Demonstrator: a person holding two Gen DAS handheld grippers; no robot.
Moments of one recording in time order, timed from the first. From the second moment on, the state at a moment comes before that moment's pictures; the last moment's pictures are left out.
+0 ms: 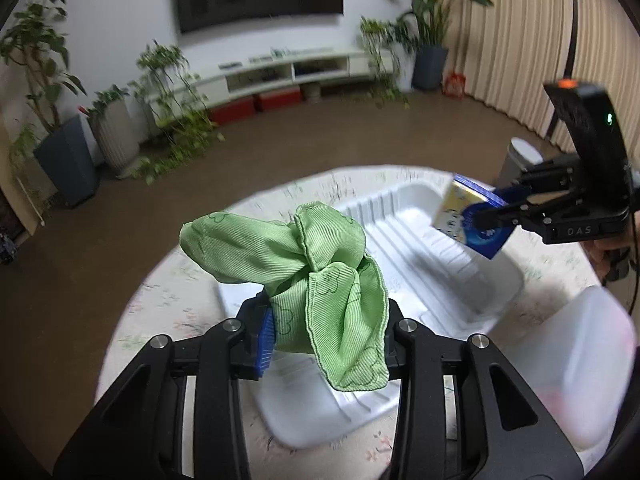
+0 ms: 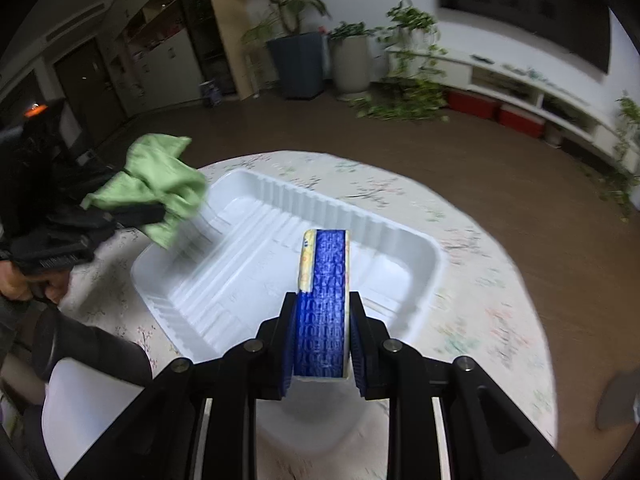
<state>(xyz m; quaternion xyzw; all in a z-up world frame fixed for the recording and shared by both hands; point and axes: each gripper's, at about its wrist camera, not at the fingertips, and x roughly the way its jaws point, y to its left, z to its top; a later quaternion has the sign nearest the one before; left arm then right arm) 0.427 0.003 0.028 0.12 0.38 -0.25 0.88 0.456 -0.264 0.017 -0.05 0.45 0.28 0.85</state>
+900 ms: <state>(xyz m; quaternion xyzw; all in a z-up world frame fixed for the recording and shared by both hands) 0.418 0.011 -0.032 0.07 0.45 -0.22 0.86 0.471 -0.287 -0.013 0.00 0.44 0.28 0.85</state>
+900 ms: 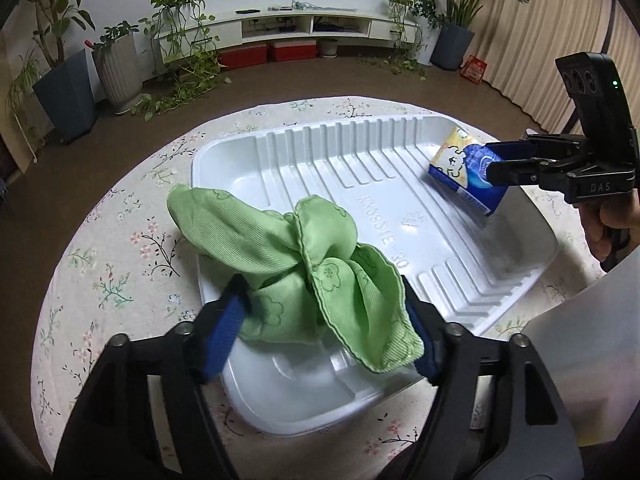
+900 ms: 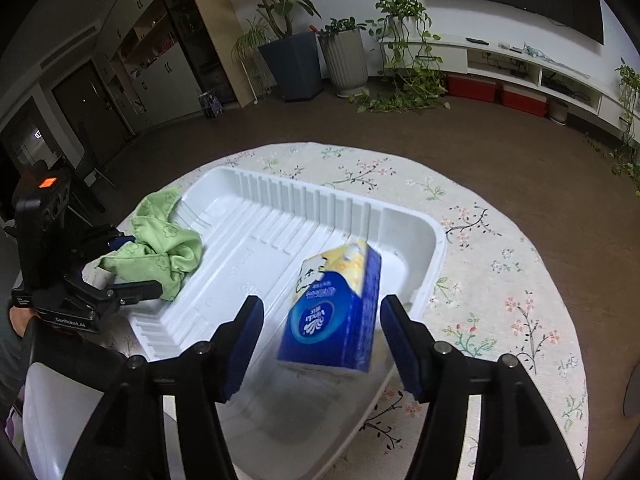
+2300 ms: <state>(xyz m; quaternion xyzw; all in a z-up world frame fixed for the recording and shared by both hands) 0.073 0.102 0.042 -0.07 0.28 -0.09 0.95 0.139 -0.397 0.033 0.12 0.38 0.17 0.90</state>
